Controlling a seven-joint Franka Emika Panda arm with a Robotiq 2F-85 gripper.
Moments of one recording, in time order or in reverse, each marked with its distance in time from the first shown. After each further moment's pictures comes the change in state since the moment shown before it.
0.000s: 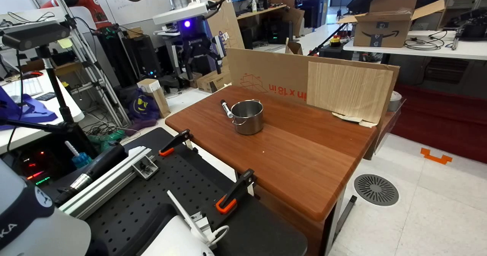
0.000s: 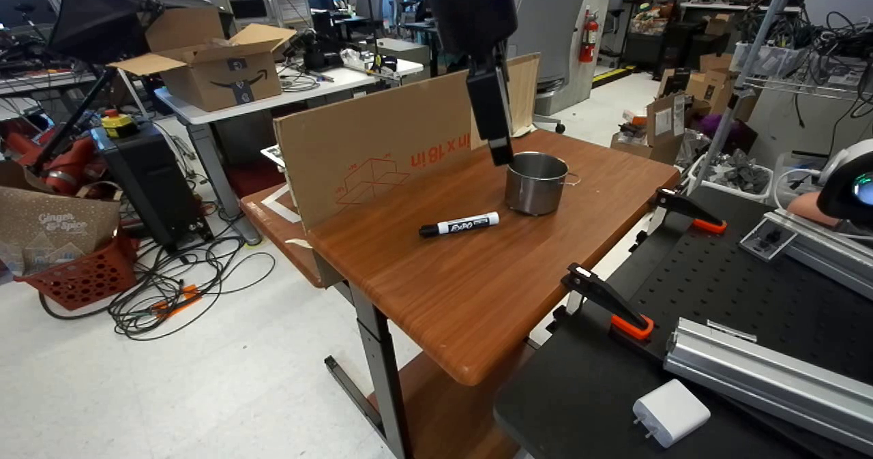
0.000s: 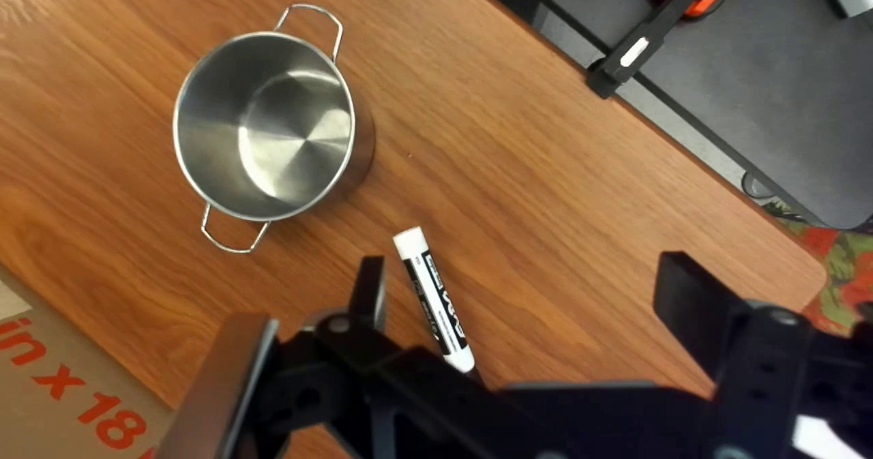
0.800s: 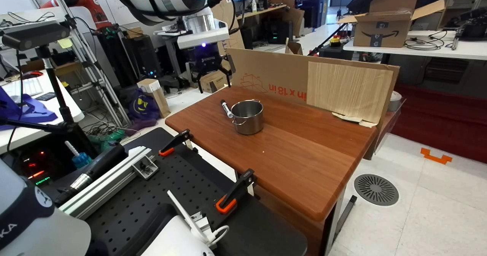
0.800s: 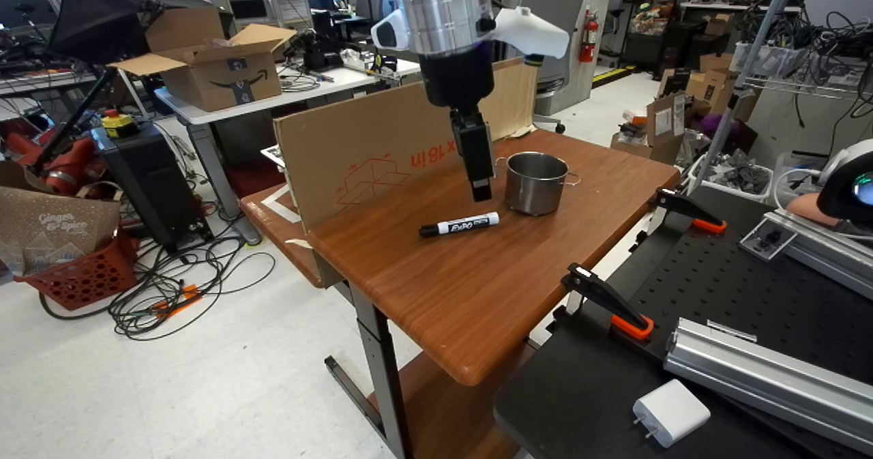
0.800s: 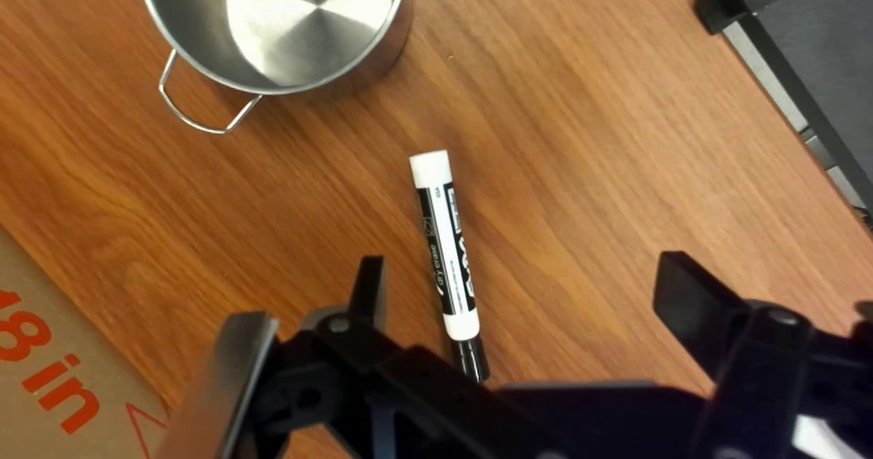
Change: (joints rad) arm -0.014 0.146 -0.028 0.022 -0.025 0.215 -0.210
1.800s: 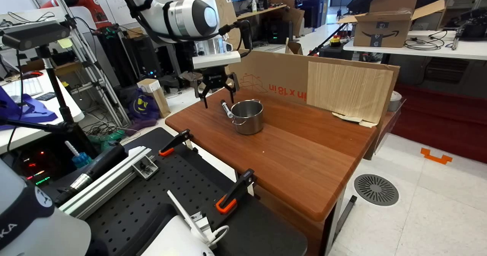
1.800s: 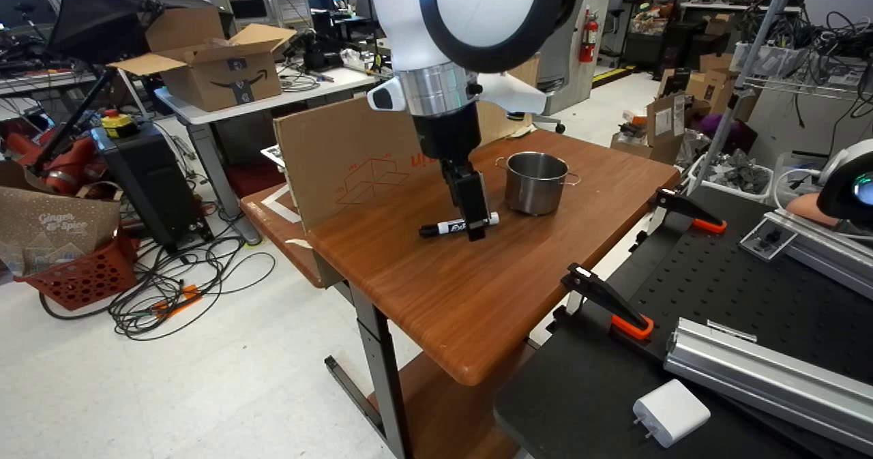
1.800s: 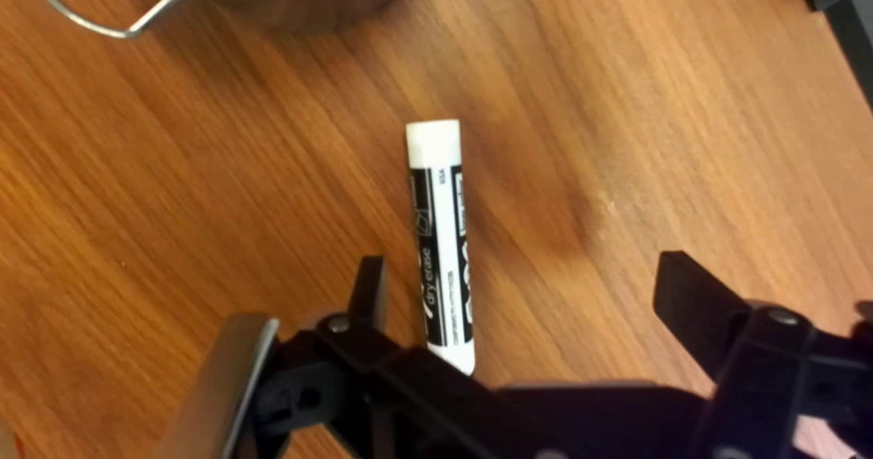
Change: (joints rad) arm -0.014 0.180 0.006 0.089 0.000 0.051 -0.128
